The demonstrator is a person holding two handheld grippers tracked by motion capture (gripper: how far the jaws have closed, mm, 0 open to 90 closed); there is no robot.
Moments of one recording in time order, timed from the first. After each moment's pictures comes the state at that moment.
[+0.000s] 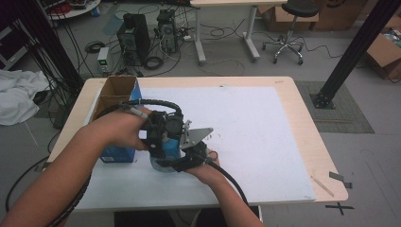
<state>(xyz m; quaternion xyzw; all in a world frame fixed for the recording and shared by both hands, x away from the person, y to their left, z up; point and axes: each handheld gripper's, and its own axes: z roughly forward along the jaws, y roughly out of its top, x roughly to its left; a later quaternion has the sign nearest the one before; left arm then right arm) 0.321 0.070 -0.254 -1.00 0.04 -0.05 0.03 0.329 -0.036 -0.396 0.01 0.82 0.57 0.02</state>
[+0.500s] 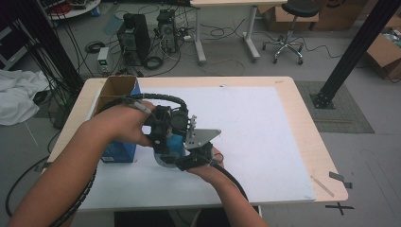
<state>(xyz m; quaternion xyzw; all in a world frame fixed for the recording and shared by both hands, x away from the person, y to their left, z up) 0.321 0.058 -0.236 -1.00 0.03 -0.06 0.03 0.321 -0.051 -0.381 0.01 0.81 0.58 0.09</state>
